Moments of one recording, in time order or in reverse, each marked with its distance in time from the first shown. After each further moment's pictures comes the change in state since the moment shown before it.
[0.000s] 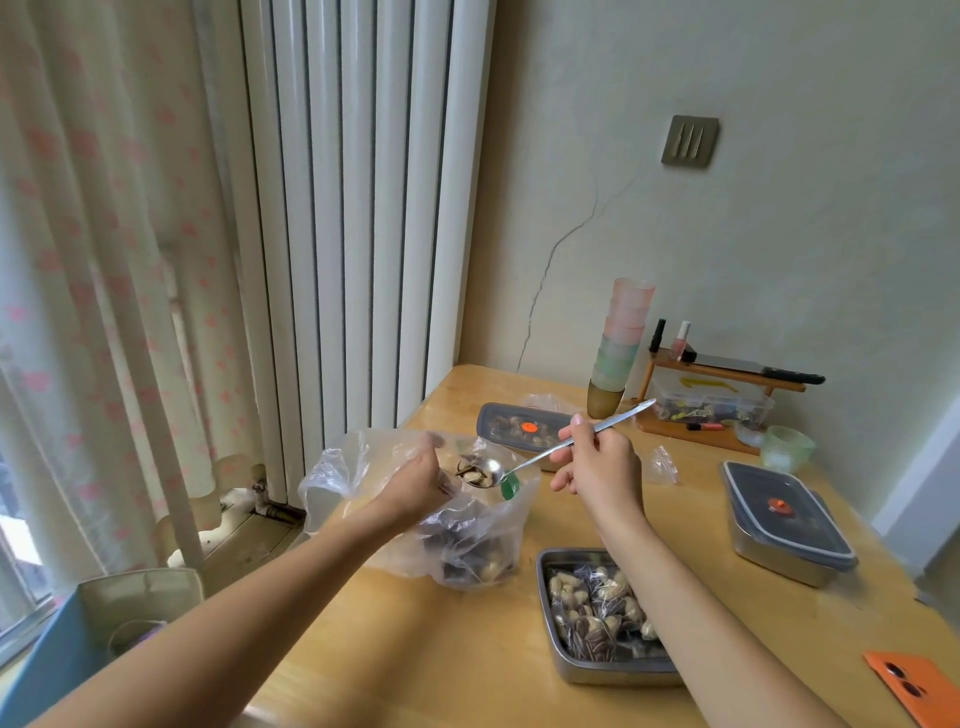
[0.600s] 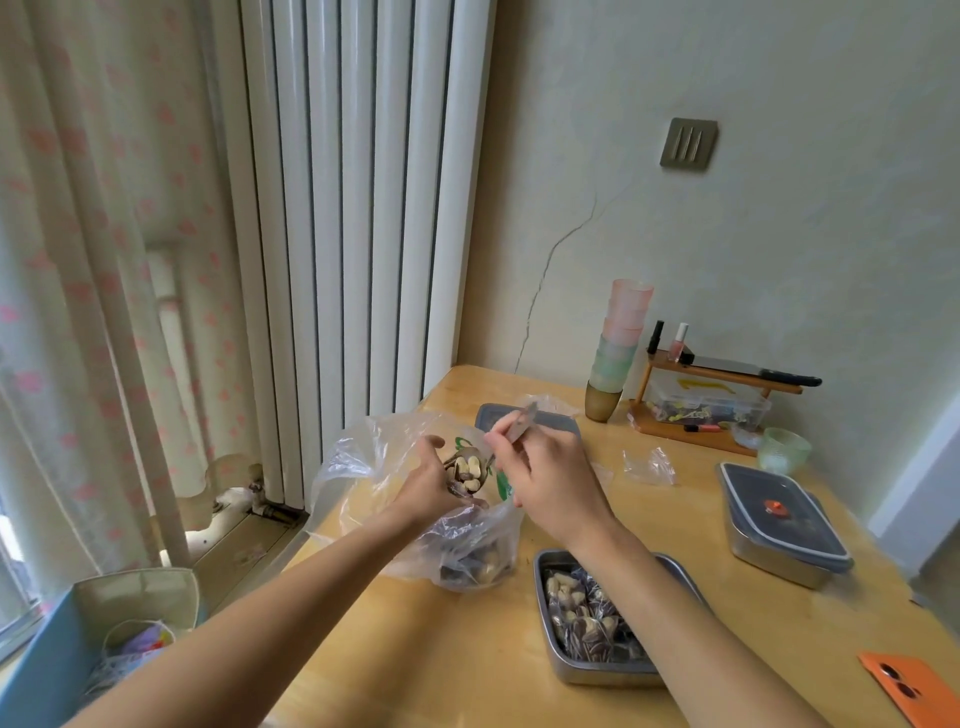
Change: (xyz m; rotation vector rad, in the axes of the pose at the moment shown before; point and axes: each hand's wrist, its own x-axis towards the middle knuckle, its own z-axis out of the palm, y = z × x) left_hand 0.002 0.002 0.019 -0.317 -0.012 -0.072; right_hand -0.026 -0.026 0.018 -0.352 -0.188 -0.844
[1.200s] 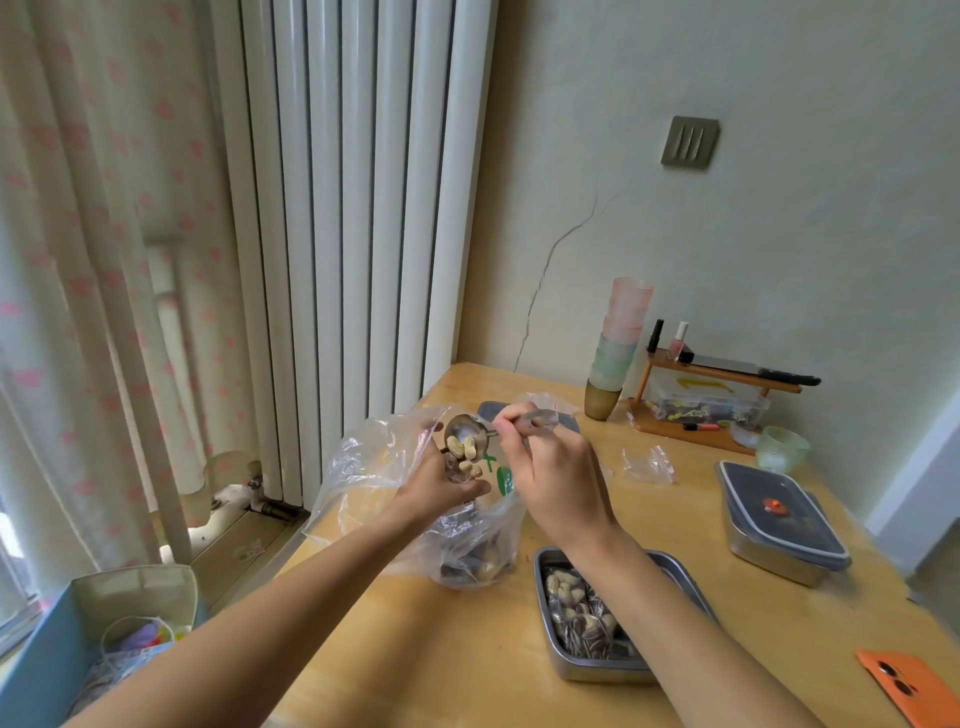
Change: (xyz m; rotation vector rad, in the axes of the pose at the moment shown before) left_hand -0.012 0.020 0.002 -0.109 0.010 0.053; right_hand -0.002 0.006 0.008 -0.173 0.247 -0.132
